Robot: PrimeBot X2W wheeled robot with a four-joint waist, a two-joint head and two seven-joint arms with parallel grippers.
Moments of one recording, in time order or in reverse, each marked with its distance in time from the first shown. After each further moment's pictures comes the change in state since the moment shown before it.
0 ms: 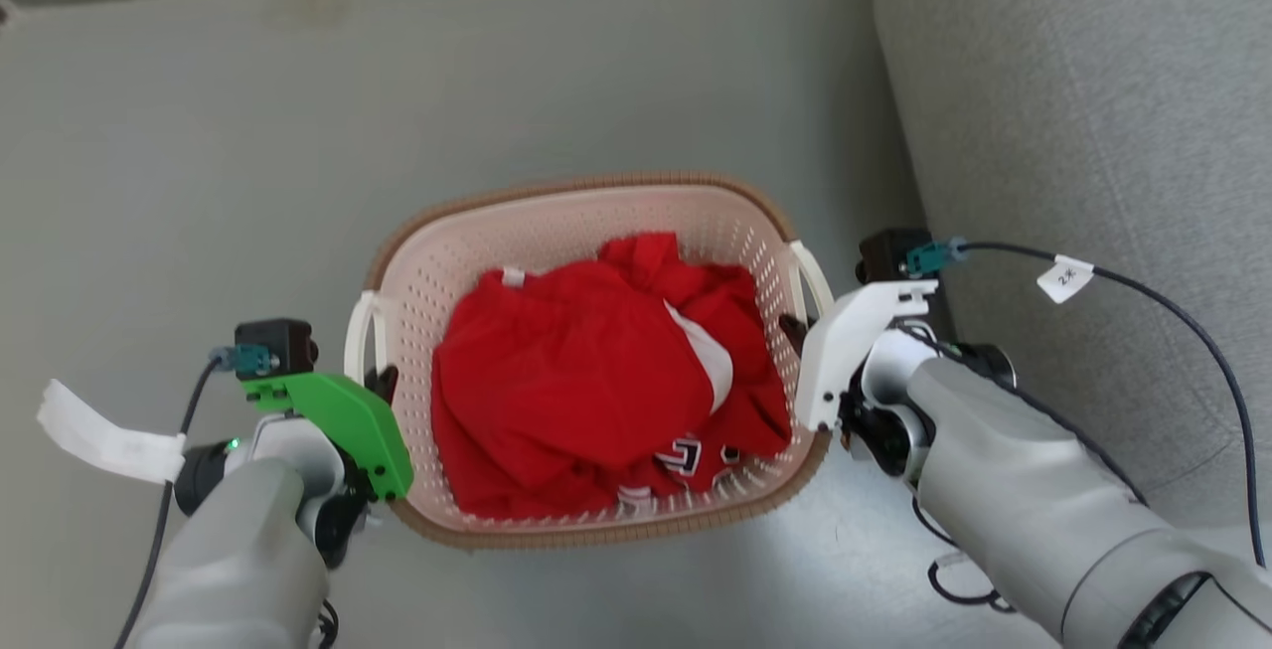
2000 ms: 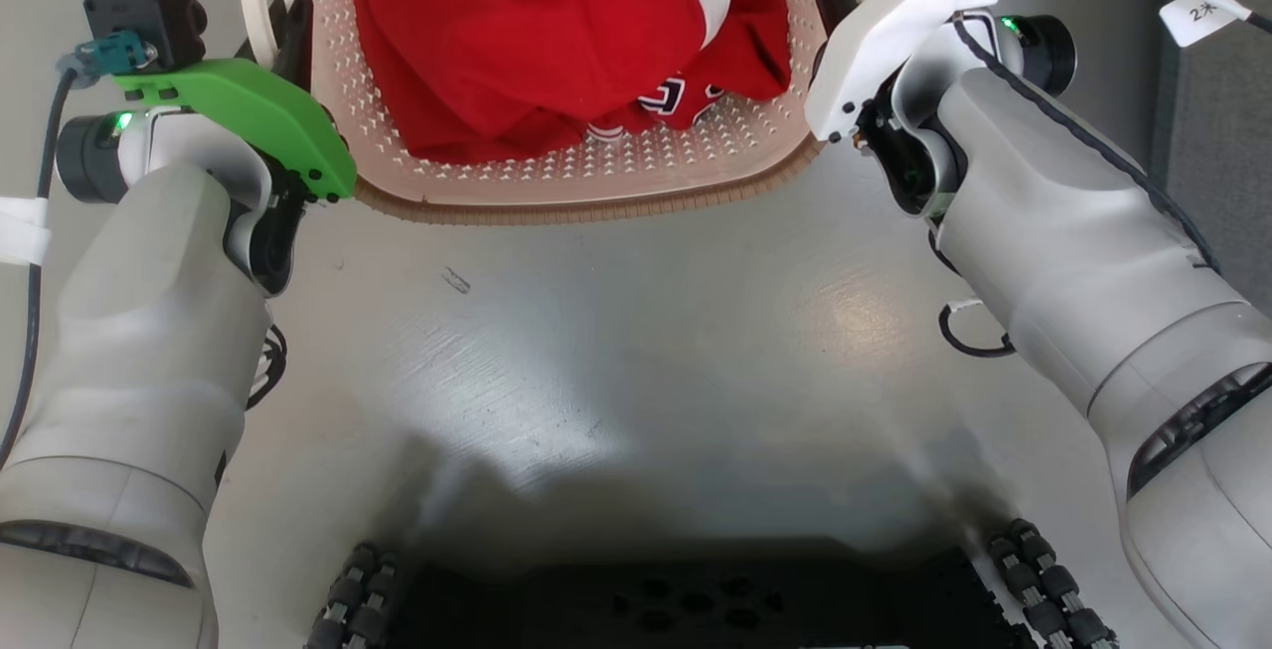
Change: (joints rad) left arm -0.417 0.021 0.029 -0.017 0.063 0.014 -0.183; right arm -0.425 -0.009 -0.003 0.053 -0.040 0.001 -0.226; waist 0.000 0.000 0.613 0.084
